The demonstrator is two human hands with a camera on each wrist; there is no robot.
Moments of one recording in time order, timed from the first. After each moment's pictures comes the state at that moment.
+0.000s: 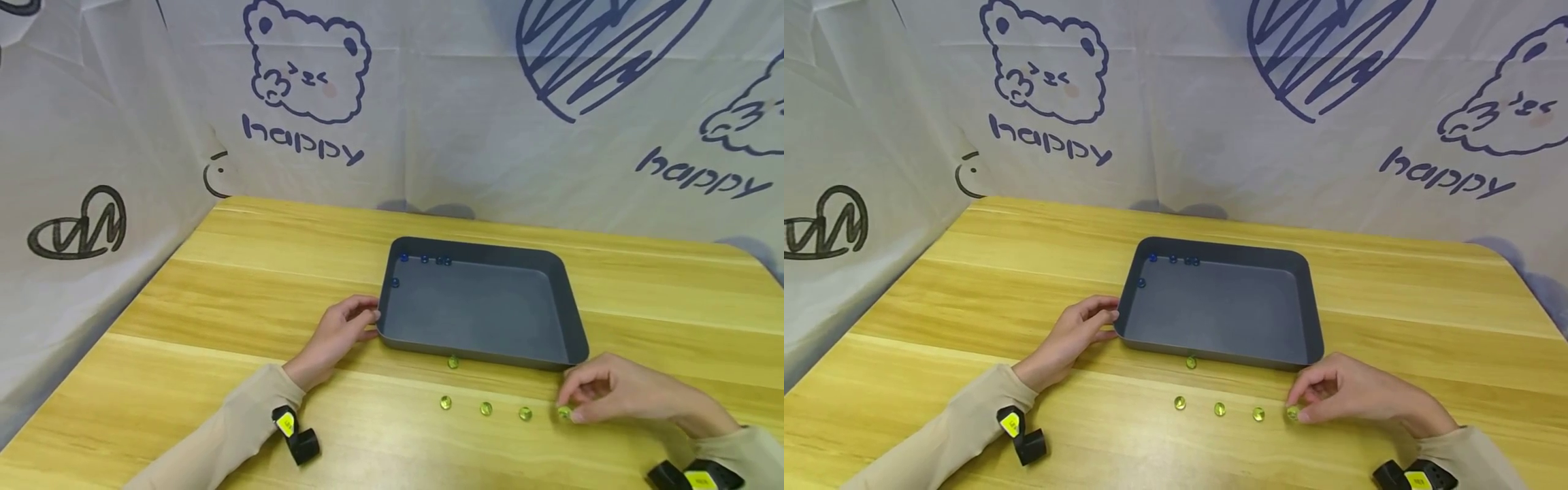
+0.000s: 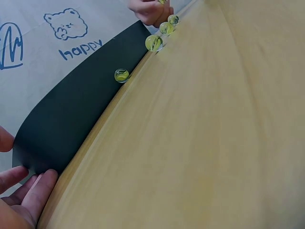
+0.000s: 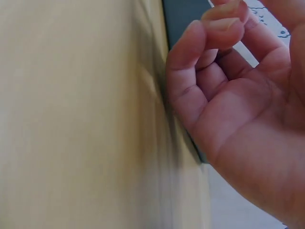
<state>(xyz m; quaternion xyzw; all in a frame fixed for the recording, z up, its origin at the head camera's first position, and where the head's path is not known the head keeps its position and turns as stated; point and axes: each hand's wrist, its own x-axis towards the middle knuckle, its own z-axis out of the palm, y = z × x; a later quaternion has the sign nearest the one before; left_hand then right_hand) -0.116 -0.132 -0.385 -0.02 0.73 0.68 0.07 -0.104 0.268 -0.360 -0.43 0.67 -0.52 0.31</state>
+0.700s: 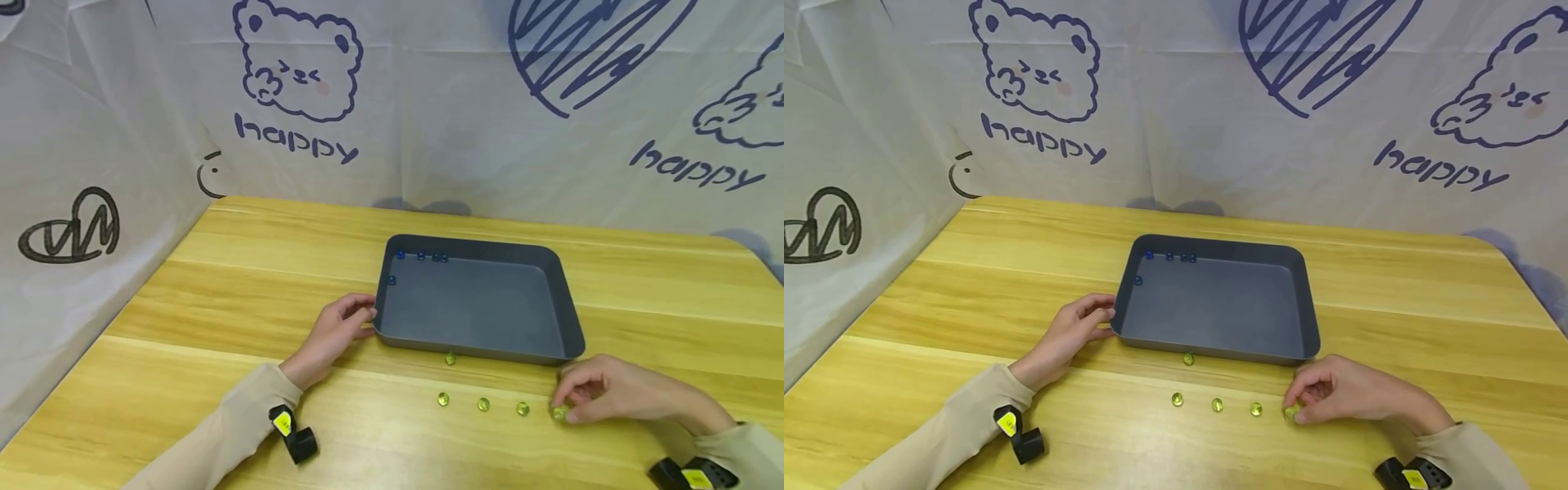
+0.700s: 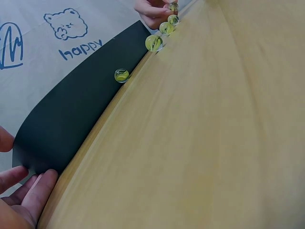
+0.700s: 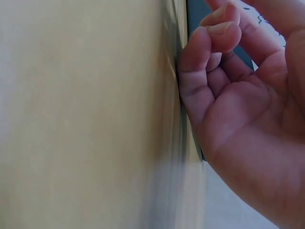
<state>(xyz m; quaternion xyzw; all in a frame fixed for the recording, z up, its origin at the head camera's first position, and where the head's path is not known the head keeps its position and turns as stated) -0.114 -0.132 -0.382 -0.01 0.73 0.67 0.08 -0.103 0.273 -0.372 -0.45 0.69 -0.49 0.29</state>
